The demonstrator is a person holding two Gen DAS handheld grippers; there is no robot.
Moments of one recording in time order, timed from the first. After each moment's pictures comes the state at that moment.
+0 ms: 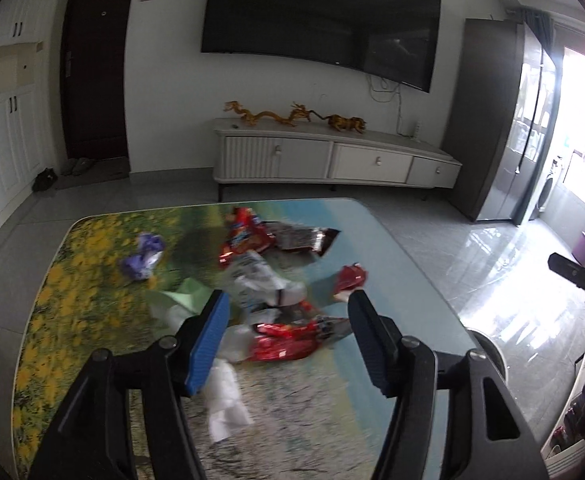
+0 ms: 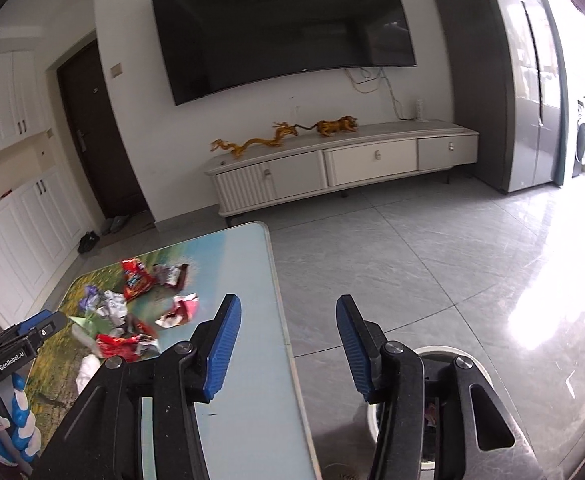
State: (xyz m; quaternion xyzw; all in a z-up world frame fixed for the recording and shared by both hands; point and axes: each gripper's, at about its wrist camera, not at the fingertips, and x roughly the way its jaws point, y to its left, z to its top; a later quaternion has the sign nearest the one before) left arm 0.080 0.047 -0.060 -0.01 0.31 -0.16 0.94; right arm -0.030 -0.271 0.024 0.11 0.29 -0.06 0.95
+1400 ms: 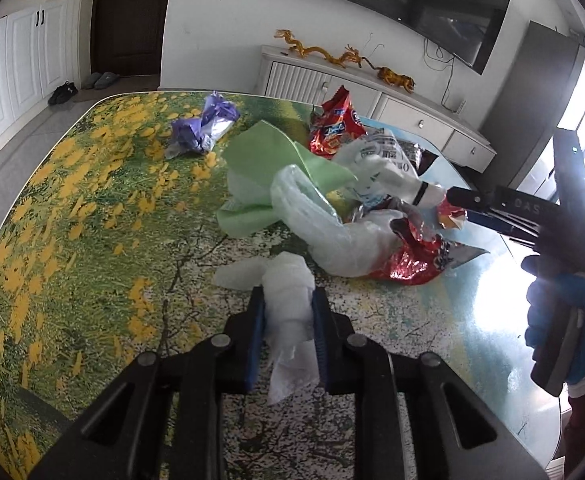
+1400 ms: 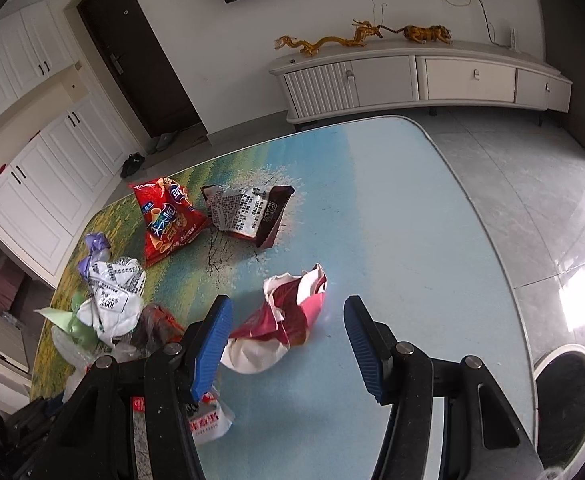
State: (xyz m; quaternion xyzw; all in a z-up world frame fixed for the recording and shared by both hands) left arm 0.109 0.105 -0.159 -0.07 0.42 -0.13 0.89; right arm 0.153 -0.170 -0.098 0.13 0.44 0.06 0.89
